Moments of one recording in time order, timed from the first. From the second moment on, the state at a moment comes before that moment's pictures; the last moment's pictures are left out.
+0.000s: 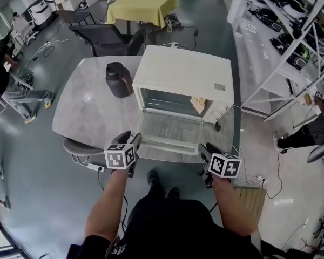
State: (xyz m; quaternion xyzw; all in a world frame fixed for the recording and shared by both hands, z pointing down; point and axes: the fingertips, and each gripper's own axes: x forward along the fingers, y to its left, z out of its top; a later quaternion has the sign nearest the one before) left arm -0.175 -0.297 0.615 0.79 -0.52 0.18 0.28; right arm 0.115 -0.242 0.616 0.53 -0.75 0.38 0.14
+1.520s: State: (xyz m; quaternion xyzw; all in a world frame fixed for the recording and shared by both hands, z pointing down) left arm -0.182 -0.259 0.717 0.74 -0.50 0.28 0.35; right arm 0.103 -0.189 0.715 0.50 -0.72 0.43 0.21
